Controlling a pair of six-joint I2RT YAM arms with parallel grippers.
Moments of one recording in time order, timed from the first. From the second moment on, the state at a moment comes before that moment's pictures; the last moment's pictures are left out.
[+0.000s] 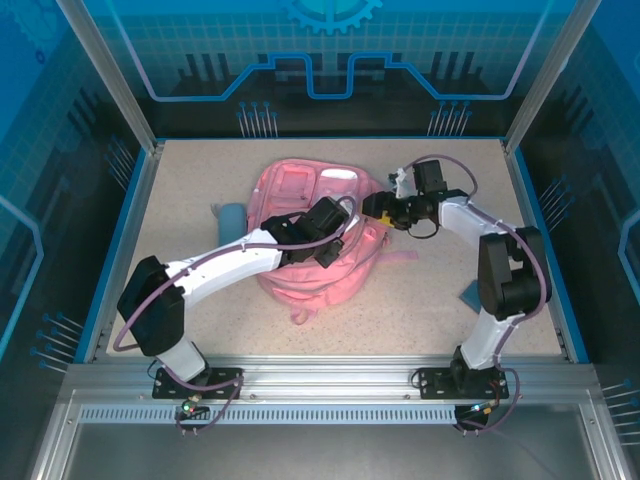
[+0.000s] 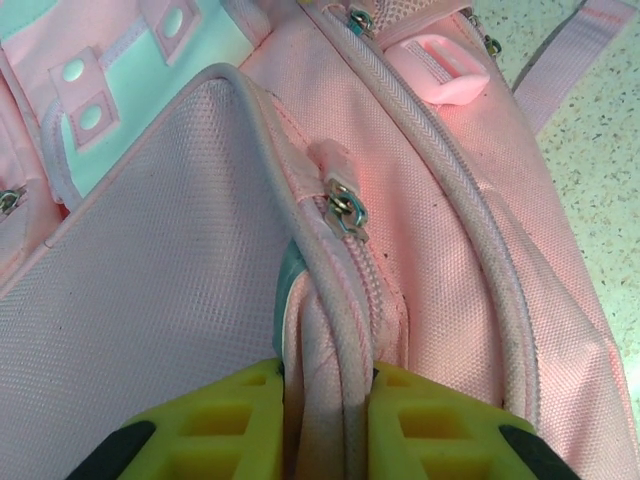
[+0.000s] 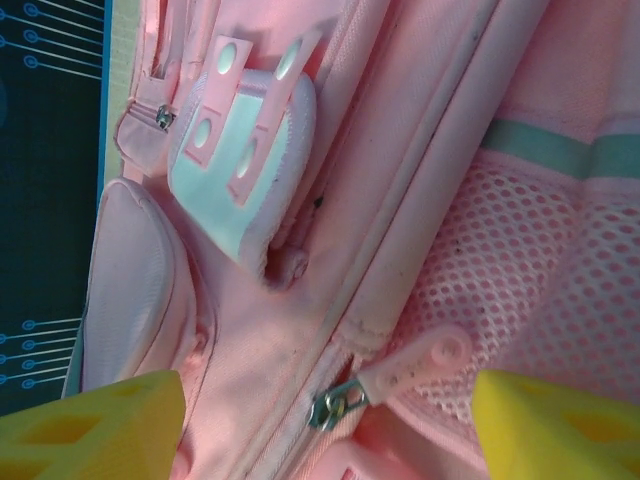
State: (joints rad) left arm -0.81 1.63 1.30 -0.61 -0.22 0.01; right arm 0.19 1.79 1.20 -0.36 -0.71 0.43
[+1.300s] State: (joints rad) left arm -0.80 1.61 1.27 -0.57 -0.21 -0.01; right arm 0.14 1.80 1.12 -0.23 -0.89 0.48
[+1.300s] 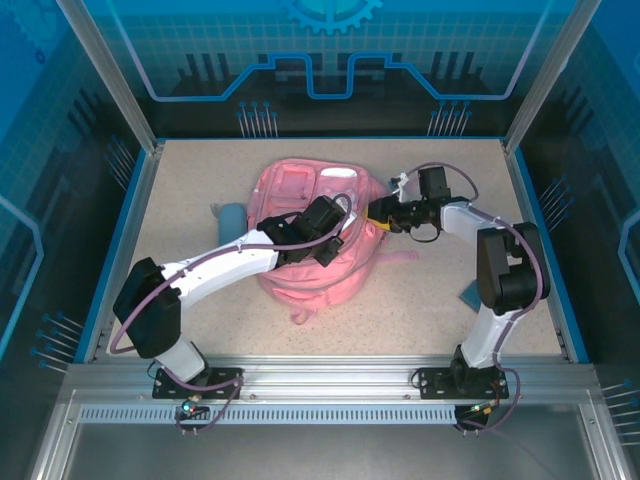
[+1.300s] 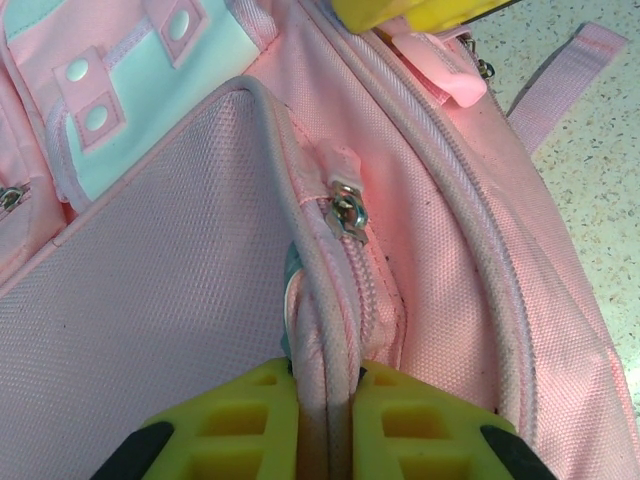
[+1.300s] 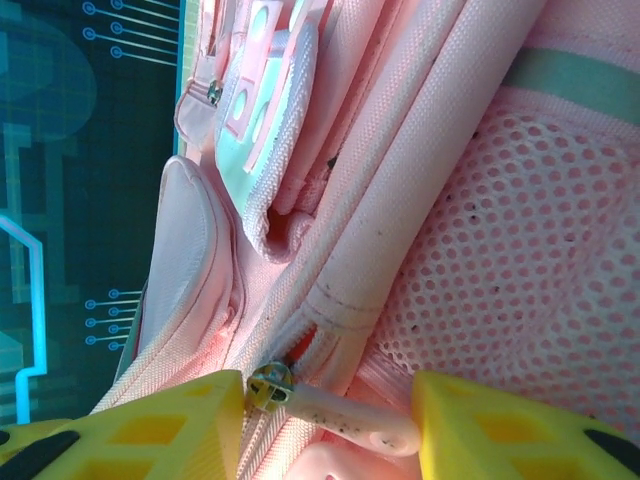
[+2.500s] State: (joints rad) left arm -0.80 1.61 1.25 -0.56 -0.19 -0.02; right arm 0.14 1.90 1.16 -0.22 -0.96 0.40
